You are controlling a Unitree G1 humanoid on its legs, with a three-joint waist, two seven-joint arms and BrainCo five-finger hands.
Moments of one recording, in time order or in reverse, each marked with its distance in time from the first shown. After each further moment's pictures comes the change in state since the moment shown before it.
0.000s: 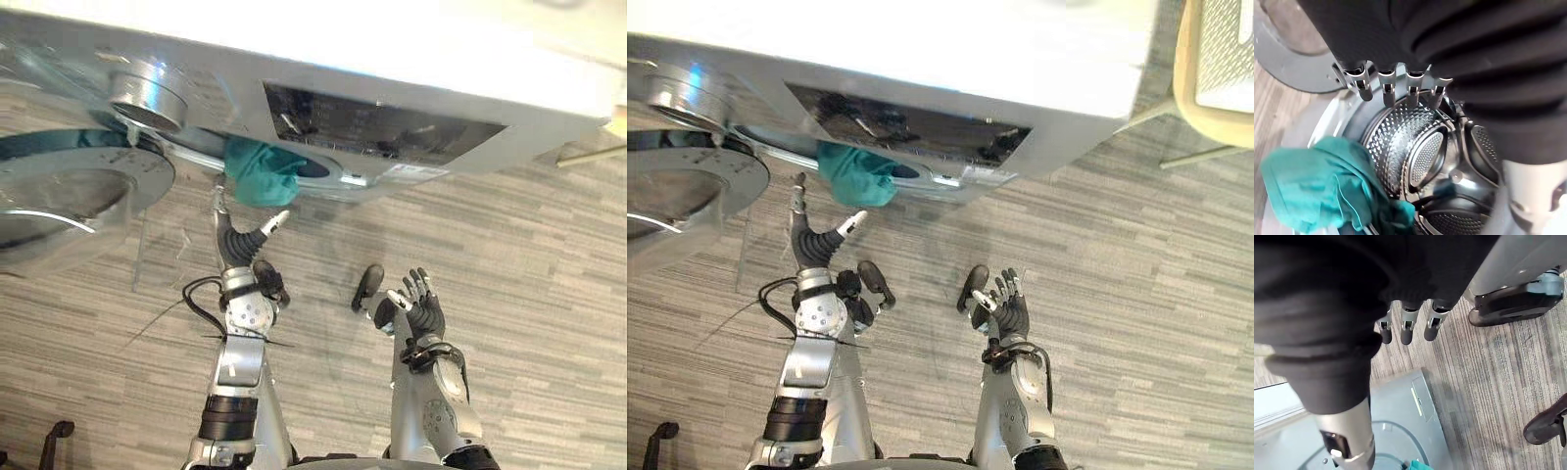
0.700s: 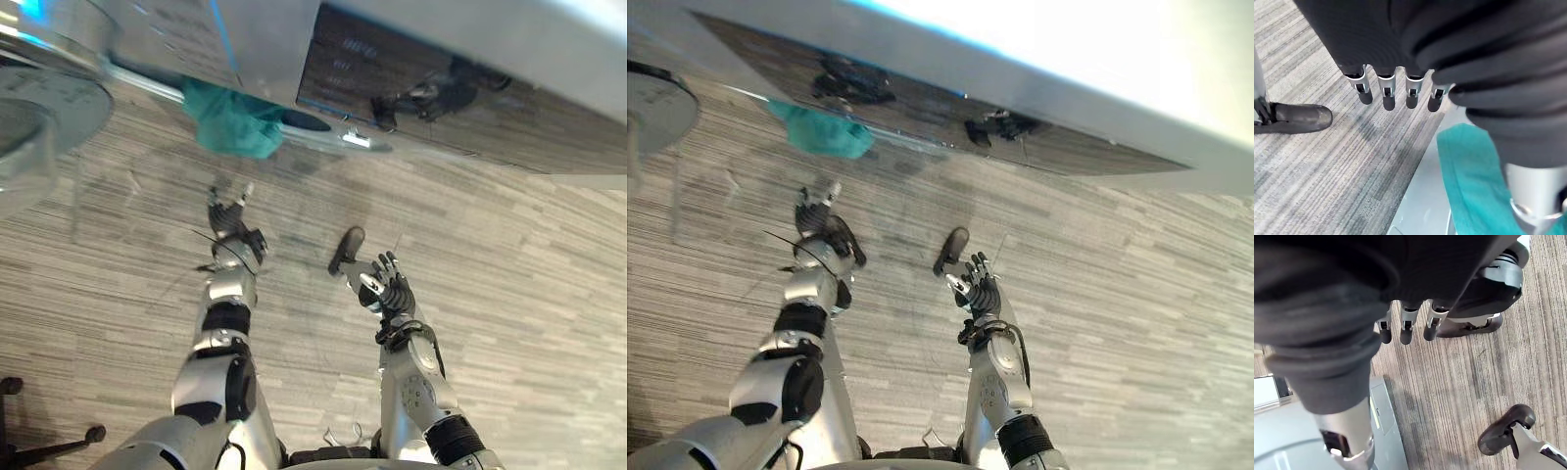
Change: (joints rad) left arm -0.666 0.162 0.360 0.870 -0.460 0.048 -0.024; right arm -0.155 0.007 0.132 0.044 0.118 -0.008 -0.011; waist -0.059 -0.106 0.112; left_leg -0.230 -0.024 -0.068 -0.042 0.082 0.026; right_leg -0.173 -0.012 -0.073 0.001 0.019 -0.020
